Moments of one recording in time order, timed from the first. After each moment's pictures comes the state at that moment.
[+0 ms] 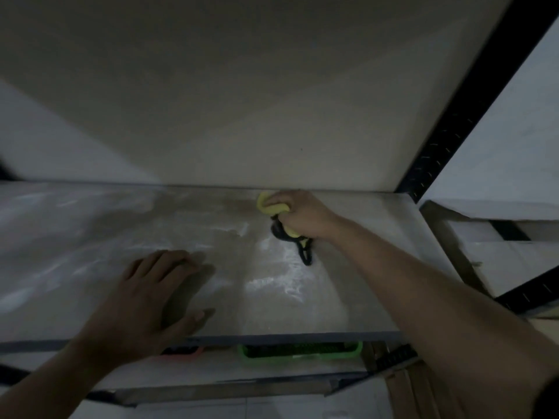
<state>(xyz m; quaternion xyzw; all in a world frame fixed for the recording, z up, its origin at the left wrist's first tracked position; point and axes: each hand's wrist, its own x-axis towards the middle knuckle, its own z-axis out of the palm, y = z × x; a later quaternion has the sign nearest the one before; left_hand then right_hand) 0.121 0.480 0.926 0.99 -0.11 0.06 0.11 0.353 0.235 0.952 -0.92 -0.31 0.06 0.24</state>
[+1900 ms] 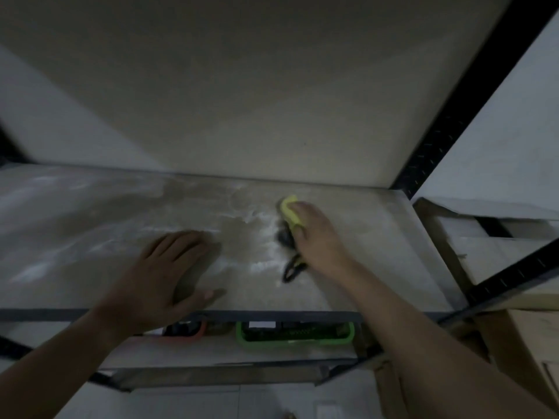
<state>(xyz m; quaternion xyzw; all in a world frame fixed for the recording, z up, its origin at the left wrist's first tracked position) 0.124 0.491 0.905 0.98 -0.17 0.11 0.10 0.259 0.209 0.945 -0.93 -0.19 0.01 0.32</state>
